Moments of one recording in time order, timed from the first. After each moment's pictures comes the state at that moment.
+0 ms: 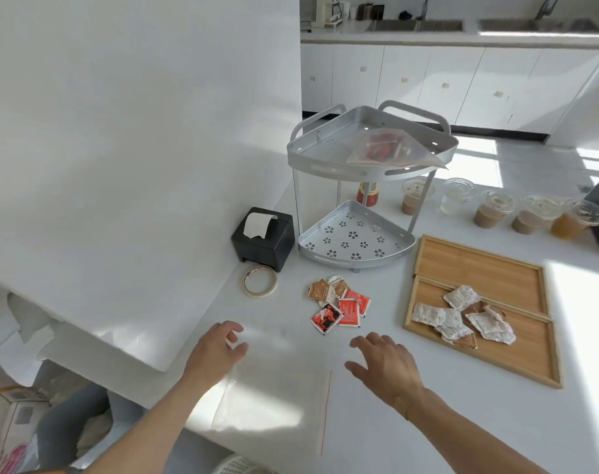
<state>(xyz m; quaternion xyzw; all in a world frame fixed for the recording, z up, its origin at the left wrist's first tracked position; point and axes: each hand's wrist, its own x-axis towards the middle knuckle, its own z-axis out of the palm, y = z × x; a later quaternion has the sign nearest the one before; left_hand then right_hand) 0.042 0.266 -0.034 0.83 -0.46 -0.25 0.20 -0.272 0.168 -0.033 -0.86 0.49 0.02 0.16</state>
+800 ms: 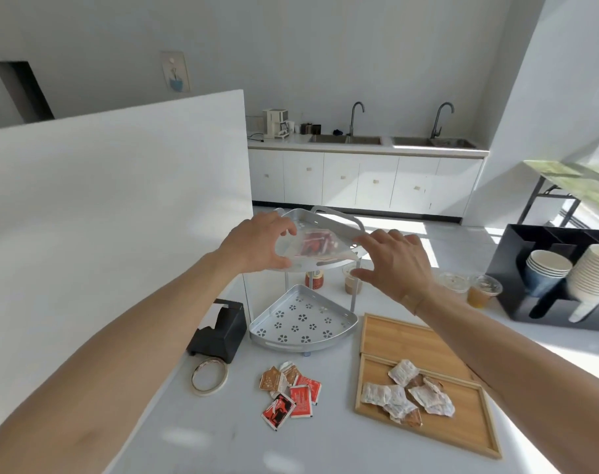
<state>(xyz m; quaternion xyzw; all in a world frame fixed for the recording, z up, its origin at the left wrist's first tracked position) -0.049 0.028 0.247 0.61 -0.78 0.04 0.15 -0.323 0.011 0.225 -0.84 0.49 -0.18 -0.17</state>
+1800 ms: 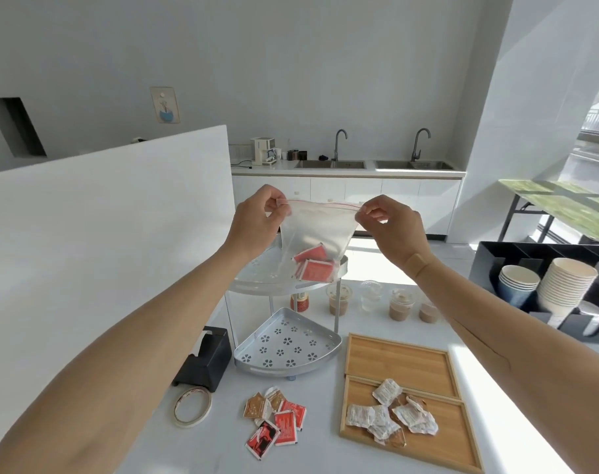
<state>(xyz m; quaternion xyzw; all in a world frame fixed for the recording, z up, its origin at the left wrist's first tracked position) -0.108 0.021 0.312 0.54 -0.67 -0.06 0.51 -0.353 -0.006 0.300 -0.71 0.47 -0.50 0.14</state>
